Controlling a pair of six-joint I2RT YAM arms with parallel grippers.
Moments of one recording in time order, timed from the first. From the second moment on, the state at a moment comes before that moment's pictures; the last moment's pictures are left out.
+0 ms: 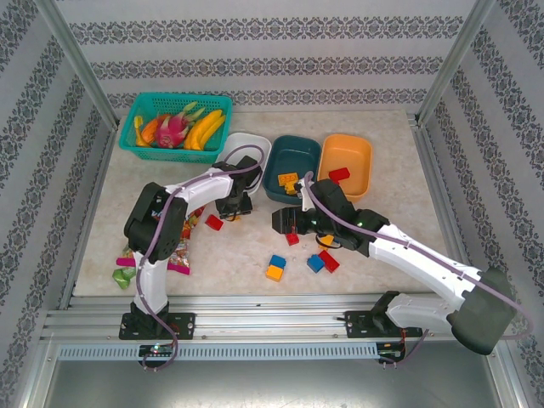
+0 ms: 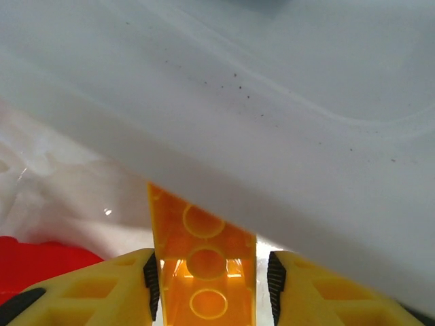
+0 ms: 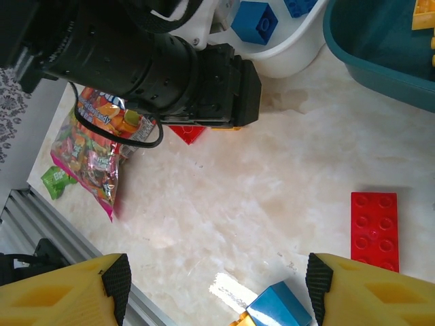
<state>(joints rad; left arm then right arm) -0.52 2.00 1.43 -0.89 -0.13 -0.80 0.74 1.16 0.87 -0.39 -0.21 0.61</state>
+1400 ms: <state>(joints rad) -0.67 2.37 2.35 -1.08 0.01 -0.60 0.44 0.99 0.93 -0.49 -0.02 0.73</state>
